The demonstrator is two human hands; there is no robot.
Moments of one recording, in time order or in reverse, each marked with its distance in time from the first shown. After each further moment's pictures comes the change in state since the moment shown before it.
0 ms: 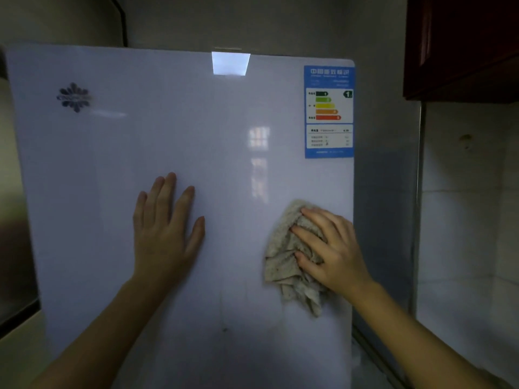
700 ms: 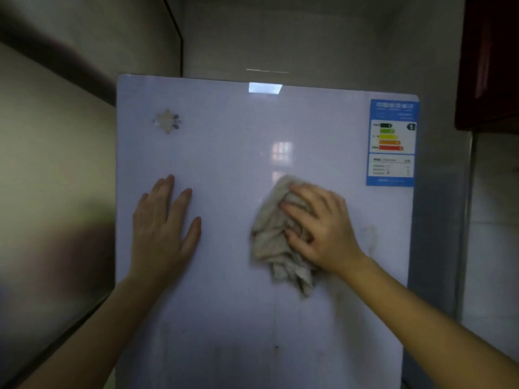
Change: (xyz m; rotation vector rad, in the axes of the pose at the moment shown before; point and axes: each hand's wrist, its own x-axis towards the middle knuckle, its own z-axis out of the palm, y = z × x) left_hand 0.010 -0.105 -0.046 0.029 -0.010 -0.067; right_hand 0.134 -0.072 0.035 0.034 0.027 -0.112
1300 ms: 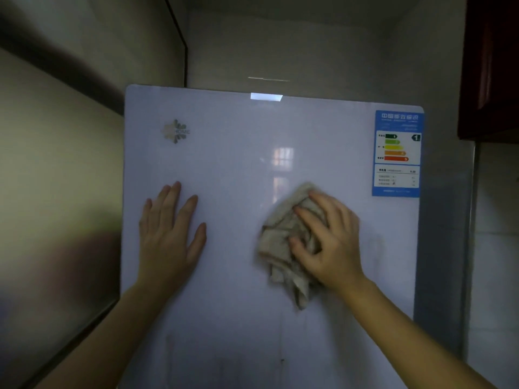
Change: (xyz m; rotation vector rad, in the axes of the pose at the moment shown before) left_hand 0.004 -0.005 0.008 -0.016 0.005 -0.027; right_hand -0.005 -0.018 0.000 0.032 0.081 0.234
